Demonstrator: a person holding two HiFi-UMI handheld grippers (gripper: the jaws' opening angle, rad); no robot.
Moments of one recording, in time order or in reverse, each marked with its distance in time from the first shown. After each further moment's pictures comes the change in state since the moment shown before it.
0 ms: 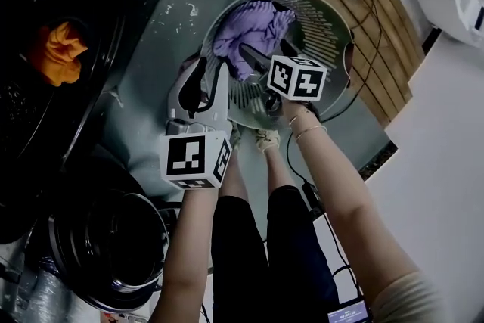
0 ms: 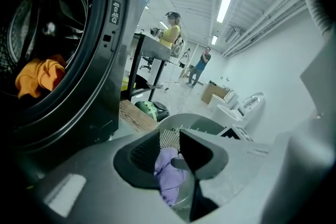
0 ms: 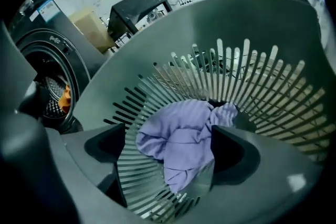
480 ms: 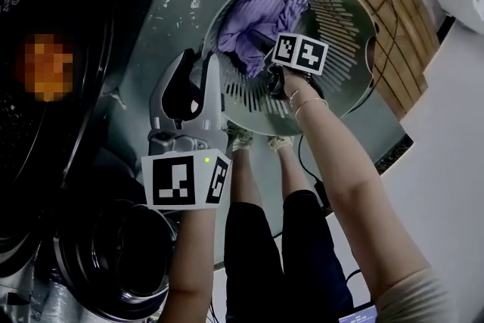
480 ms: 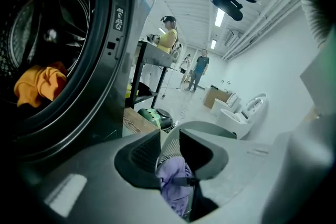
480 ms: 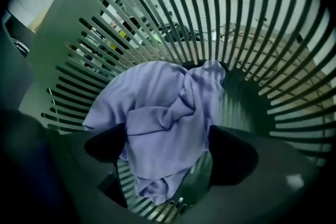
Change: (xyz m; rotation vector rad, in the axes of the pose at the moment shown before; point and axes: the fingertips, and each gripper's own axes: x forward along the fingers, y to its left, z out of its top) left arm 0.006 0.020 0.024 0.014 -0.055 0.029; right arm 0.072 -0.069 -0.053 0.236 0.140 -0.138
